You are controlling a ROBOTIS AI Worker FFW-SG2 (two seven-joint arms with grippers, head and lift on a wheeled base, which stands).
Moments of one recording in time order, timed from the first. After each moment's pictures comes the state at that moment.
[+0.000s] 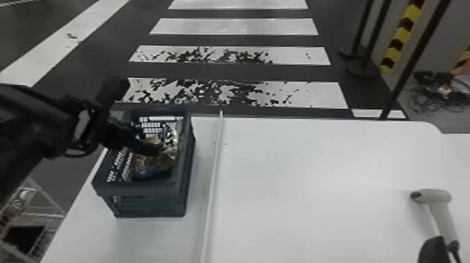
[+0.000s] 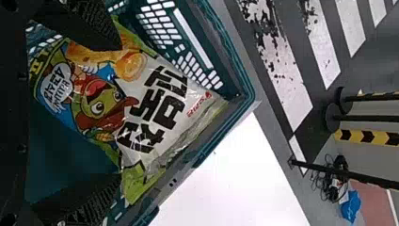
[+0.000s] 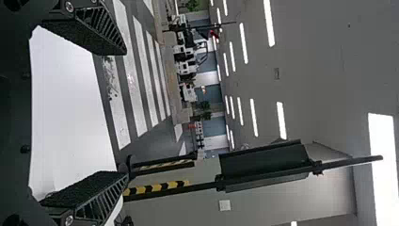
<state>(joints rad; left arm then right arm) -0.51 0.67 -0.39 -1.46 0.21 0.94 -0.72 1.06 -0.06 -0.02 -2.19 -0.22 -0.56 -0.05</state>
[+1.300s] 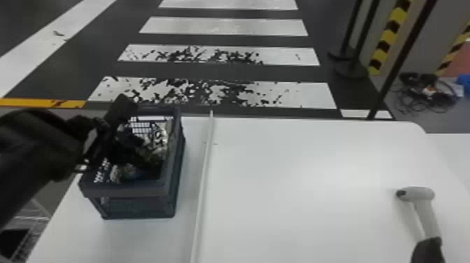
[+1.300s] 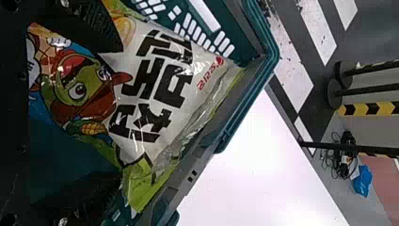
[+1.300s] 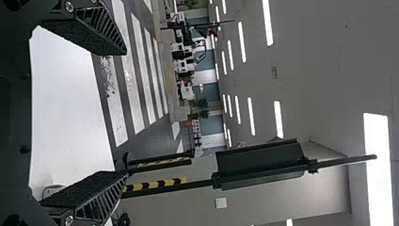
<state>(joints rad) -0.52 0.62 -0.51 -1.27 0.15 0.67 -0.71 1.08 -0.06 -0.03 -2.18 -0.22 -0.59 -0.05</state>
